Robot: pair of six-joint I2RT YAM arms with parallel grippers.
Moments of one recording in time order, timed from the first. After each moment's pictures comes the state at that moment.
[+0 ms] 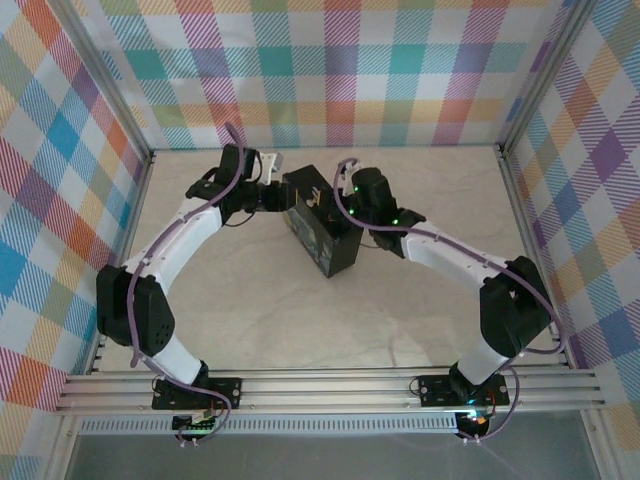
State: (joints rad) left arm -0.34 1.62 1.43 -0.56 0.34 -0.27; right arm 0.64 1.61 1.22 -0.03 -0.11 0.51
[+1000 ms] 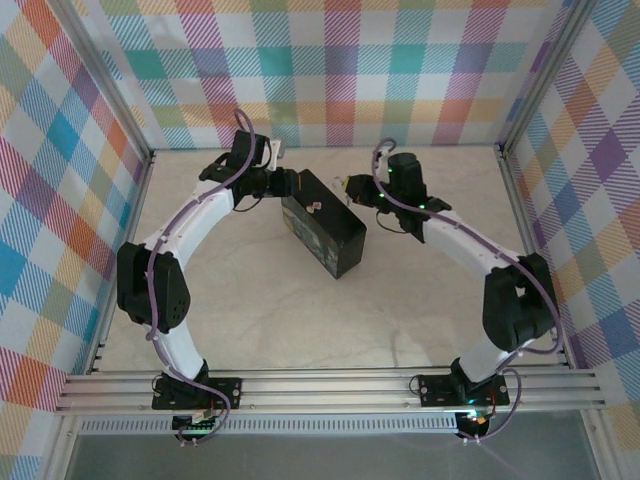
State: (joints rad) left arm -0.34 1.78 1.60 -0.59 0.23 -0.28; right arm 0.42 1.60 1.19 -0.01 -0.32 0.66
